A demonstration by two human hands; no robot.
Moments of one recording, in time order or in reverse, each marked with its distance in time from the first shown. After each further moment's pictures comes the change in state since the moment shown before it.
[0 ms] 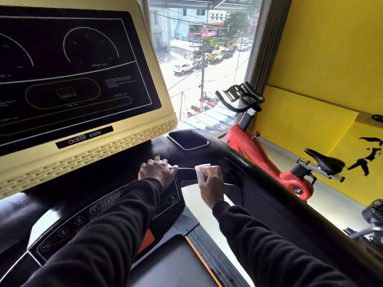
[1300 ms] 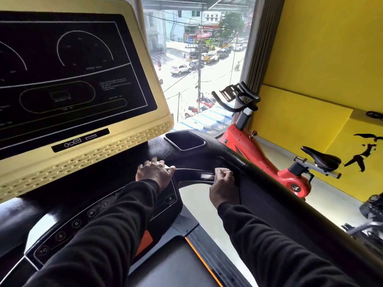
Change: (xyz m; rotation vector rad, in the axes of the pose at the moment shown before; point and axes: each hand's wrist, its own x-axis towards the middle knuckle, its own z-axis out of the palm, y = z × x) left_hand -0.001 0.002 -0.001 0.005 0.000 0.001; right_hand -0.002 0.041 -0.009 -0.324 0.075 0.179
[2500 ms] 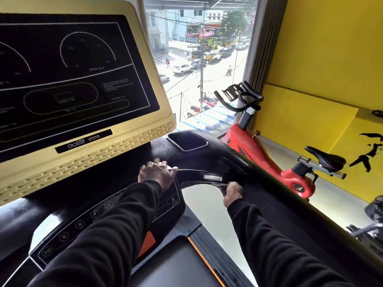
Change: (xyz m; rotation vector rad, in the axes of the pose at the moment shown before) left_hand 0.003 -0.001 0.004 0.006 -0.006 0.005; right_hand 0.023 0.014 0.000 1.171 -0.313 1.095
